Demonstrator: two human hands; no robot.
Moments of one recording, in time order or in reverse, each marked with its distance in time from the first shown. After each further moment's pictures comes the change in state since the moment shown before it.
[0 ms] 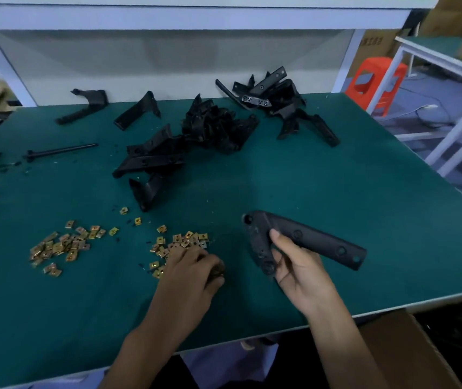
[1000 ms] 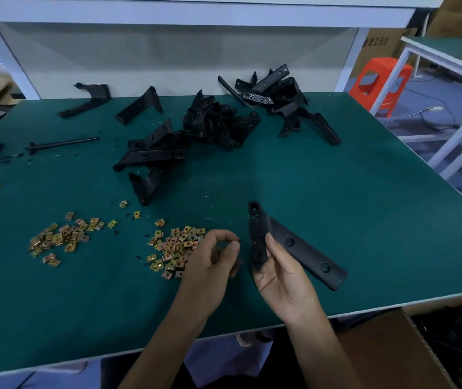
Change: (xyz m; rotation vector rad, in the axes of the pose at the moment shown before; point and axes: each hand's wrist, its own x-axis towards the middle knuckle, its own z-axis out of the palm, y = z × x) left_hand 0.010 0.044 0.014 -1.064 0.084 -0.293; right_hand -0.011 0.019 0.003 0.207 -0.071 0.124
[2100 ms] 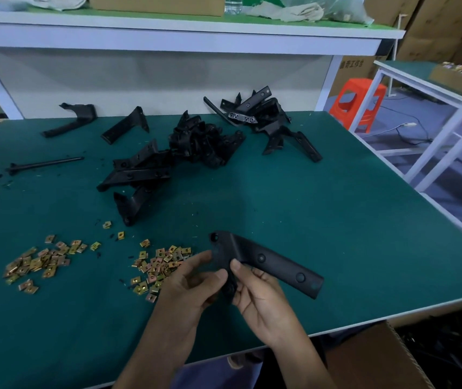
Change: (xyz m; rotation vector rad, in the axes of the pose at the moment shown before) left_hand -0.007 0.010 -0.006 -0.483 0.018 -0.287; right_hand -0.001 0.010 0.005 -0.285 -0.080 -0.058
